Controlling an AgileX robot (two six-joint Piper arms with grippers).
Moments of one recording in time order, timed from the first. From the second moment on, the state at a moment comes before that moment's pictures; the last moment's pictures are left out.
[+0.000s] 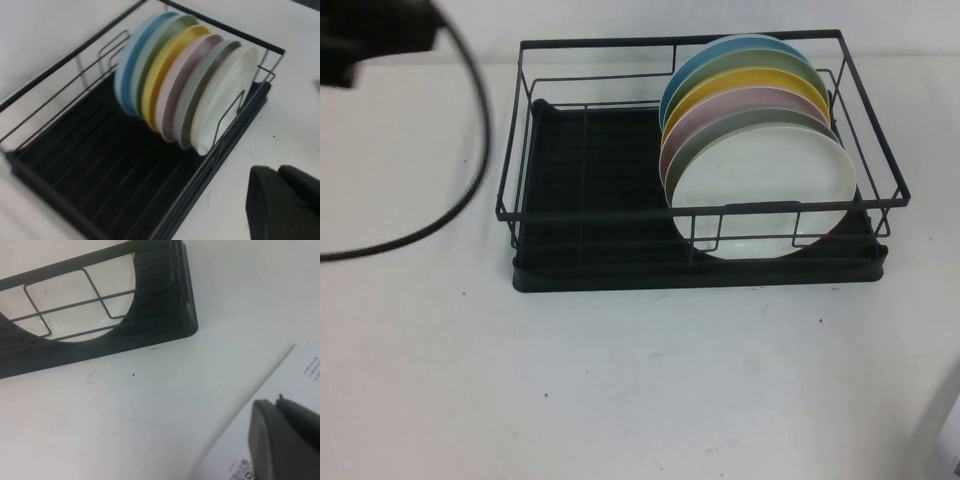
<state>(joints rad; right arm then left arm) 0.05 -0.01 0.03 0.31 0.36 -0.01 -0.04 1.29 -1.58 -0.74 1.22 1.02</state>
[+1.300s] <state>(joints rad) 0.05 -0.01 0.03 0.31 0.36 -0.01 -0.62 1.97 -1.81 -0.45 0.70 1.06</state>
